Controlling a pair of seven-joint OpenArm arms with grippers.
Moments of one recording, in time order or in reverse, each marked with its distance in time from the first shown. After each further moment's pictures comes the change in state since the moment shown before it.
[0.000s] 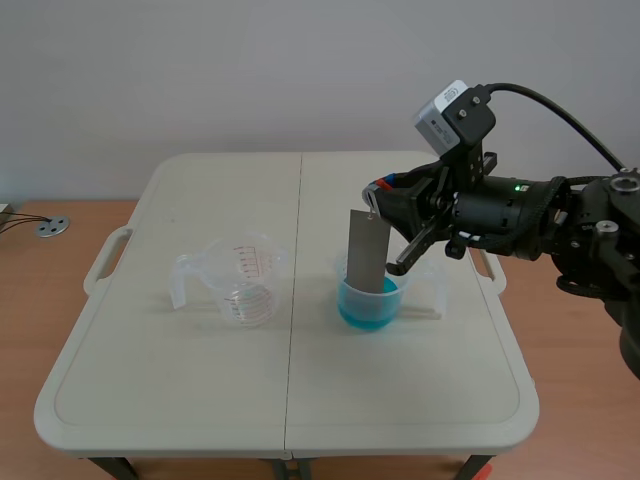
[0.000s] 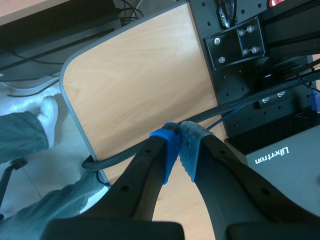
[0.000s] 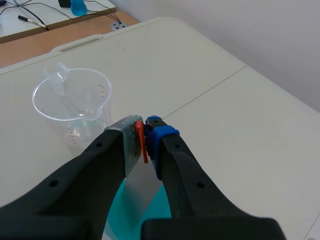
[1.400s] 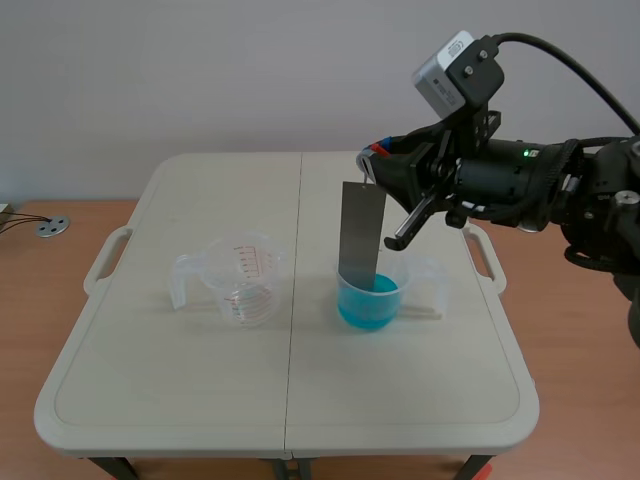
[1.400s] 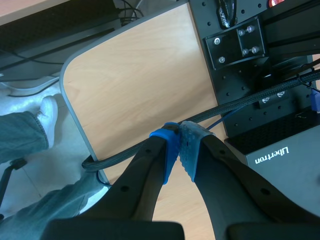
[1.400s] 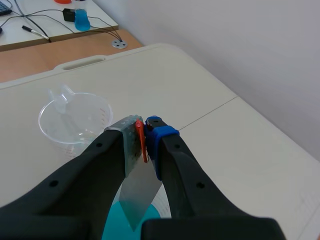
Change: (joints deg) left arm 0.0 0.0 0.0 0.0 0.0 0.0 0.0; right arm 0.0 0.0 1.7 7.7 -0.9 0.3 -1.2
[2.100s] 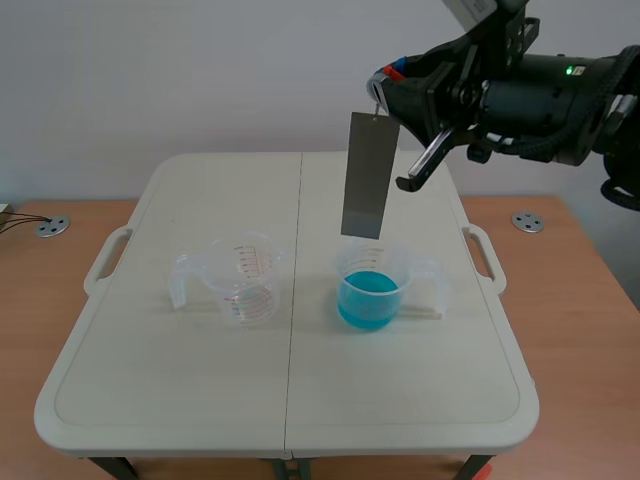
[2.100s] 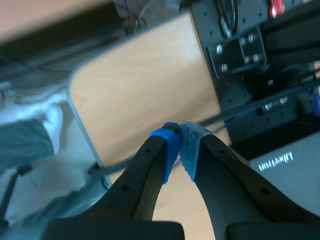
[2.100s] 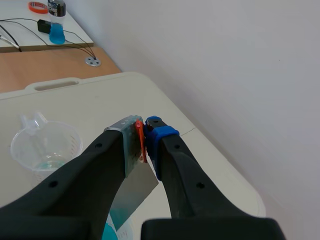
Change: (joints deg) left arm 0.1 -1.6 -0.5 2.4 0.0 0.6 -2.4; right arm 0.0 0.0 3.5 12.7 0.0 0.1 -5.5
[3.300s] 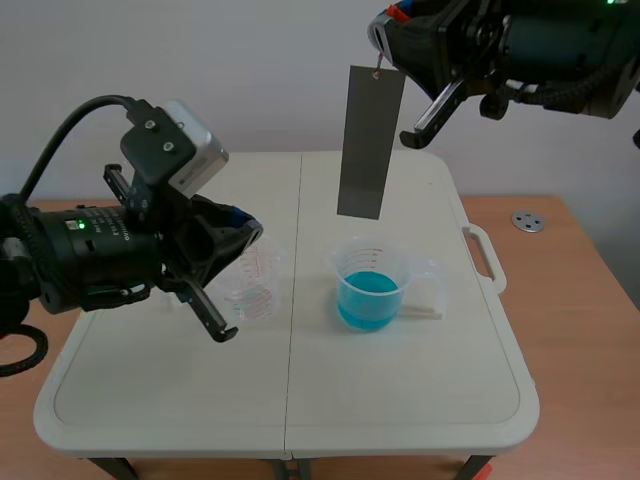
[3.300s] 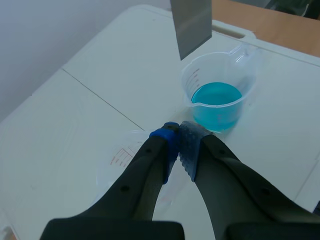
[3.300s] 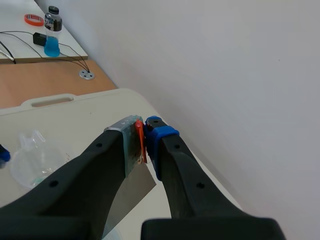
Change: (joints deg) left arm -60.4 -3.4 27.5 10.6 0.2 -0.8 16.7; right arm -0.1 0.0 1.7 8.5 5.6 0.0 -7.1
